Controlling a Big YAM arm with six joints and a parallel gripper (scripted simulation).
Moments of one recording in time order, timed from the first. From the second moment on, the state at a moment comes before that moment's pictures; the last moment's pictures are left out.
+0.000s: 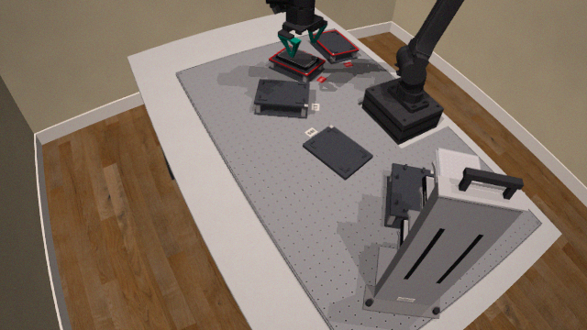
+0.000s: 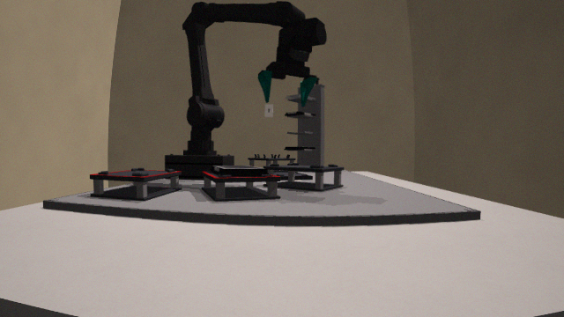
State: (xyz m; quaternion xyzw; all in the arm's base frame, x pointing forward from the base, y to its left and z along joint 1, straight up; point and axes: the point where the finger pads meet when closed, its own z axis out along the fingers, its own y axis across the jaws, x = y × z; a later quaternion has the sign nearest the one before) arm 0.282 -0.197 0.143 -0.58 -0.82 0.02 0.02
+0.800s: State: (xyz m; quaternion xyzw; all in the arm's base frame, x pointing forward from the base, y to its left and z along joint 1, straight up) arm 0.289 -0.181 0.149 -0.53 -0.85 0.01 0.01
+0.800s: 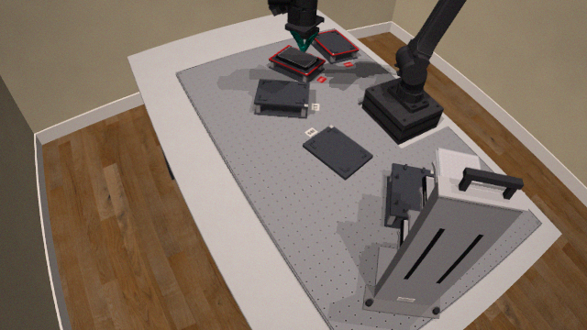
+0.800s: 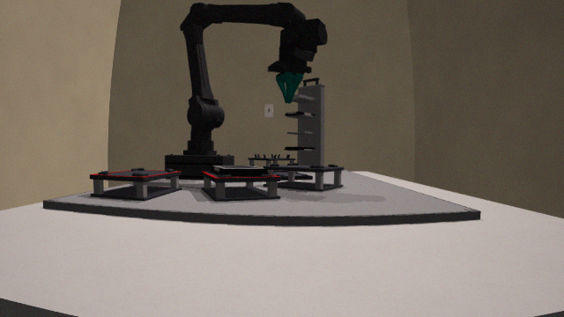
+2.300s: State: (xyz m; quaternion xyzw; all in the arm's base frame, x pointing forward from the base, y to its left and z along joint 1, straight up) arm 0.308 -0.048 0.155 -0.14 -0.99 0.00 0.00
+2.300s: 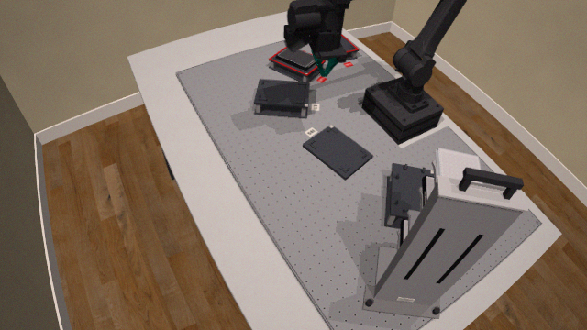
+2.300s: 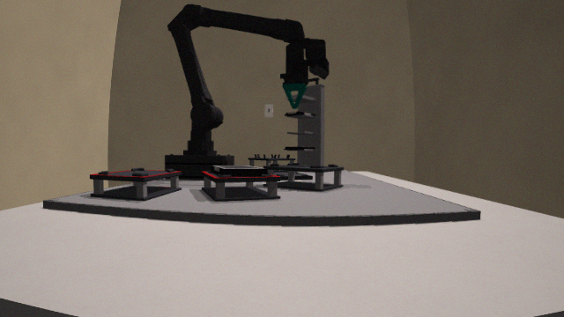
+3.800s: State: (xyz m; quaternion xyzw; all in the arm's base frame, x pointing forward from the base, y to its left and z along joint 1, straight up) arm 0.301 0.067 0.174 0.02 -1.00 -0.01 -0.01
